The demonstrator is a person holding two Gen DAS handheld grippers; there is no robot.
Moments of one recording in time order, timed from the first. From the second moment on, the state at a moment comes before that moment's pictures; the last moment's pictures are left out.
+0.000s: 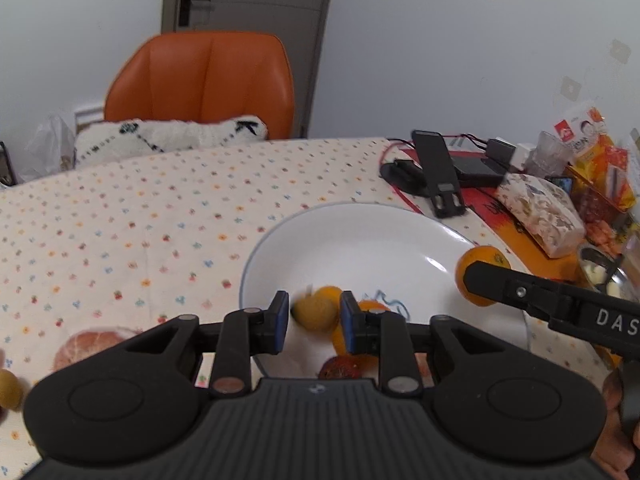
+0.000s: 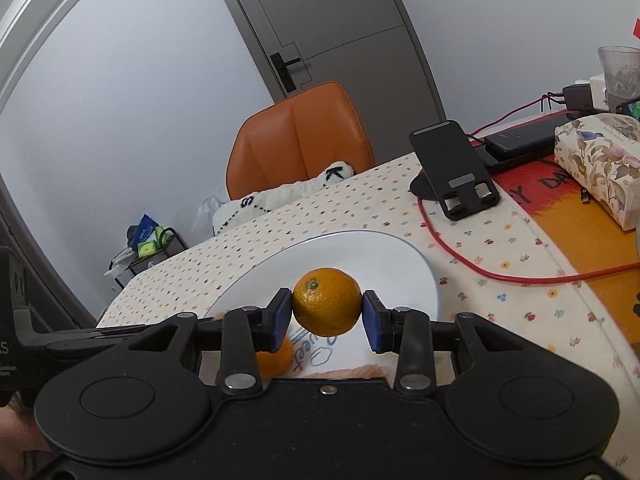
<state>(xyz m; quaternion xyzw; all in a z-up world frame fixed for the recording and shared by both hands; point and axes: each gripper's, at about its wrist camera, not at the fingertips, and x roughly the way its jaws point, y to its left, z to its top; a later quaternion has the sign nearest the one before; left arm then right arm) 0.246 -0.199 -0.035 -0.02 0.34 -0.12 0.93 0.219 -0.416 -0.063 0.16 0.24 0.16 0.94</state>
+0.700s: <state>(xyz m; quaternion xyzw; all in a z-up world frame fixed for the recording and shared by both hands) 0.242 -0.191 -0.025 -0.04 0.32 -0.14 0.94 0.233 -0.414 -0.064 0.16 0.24 0.18 0.94</state>
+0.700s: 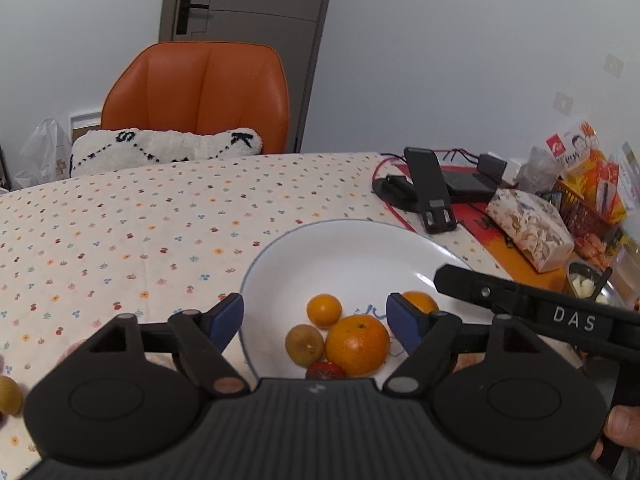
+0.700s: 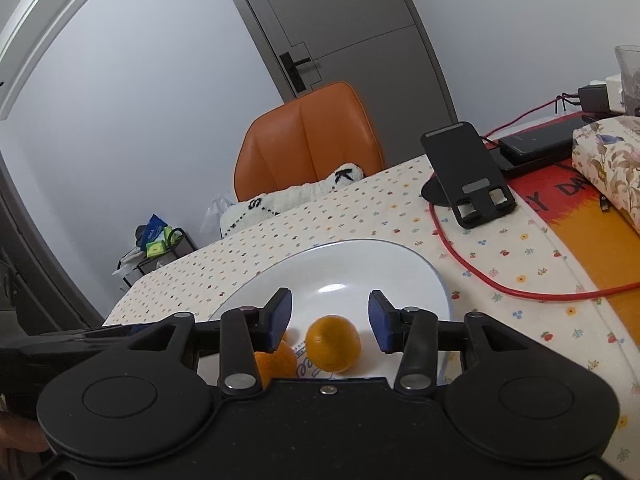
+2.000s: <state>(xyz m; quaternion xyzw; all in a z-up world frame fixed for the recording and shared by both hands) 0.161 -0.026 0.001 -0.09 0.28 0.00 0.96 0.180 -0.324 -0.033 0.10 0.23 0.21 0.94</state>
